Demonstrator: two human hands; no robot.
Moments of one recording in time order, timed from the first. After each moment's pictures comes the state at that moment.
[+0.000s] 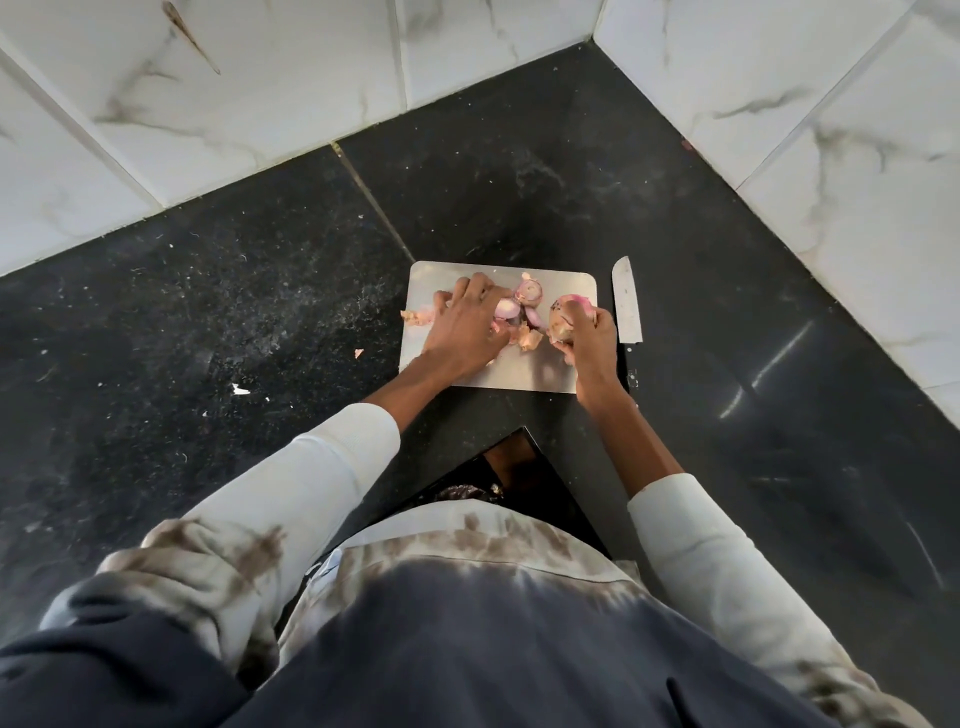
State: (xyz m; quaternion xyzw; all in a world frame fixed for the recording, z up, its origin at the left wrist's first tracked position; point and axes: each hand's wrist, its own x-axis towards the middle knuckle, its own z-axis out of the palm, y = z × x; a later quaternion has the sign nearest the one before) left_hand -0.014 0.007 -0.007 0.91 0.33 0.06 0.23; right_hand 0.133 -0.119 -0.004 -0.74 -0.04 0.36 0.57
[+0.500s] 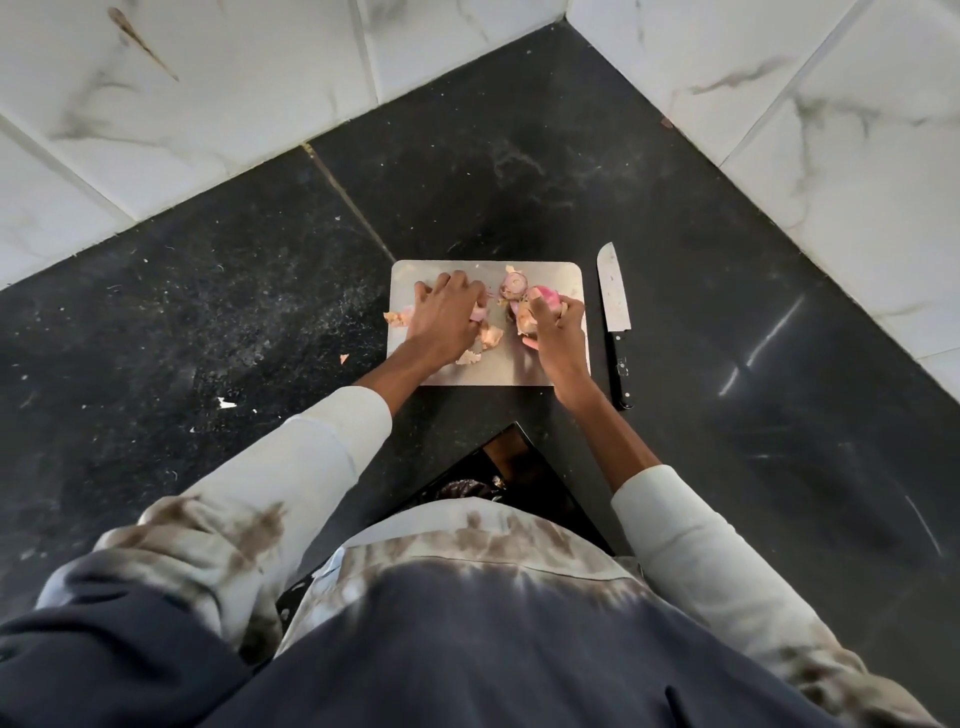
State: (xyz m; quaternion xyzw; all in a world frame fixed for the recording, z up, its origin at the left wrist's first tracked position) left_hand -0.005 0.025 -0.011 0.92 0.34 0.00 0.18; right_hand 0.117 -0.112 -0.009 -0.77 -0.12 0.37 0.52
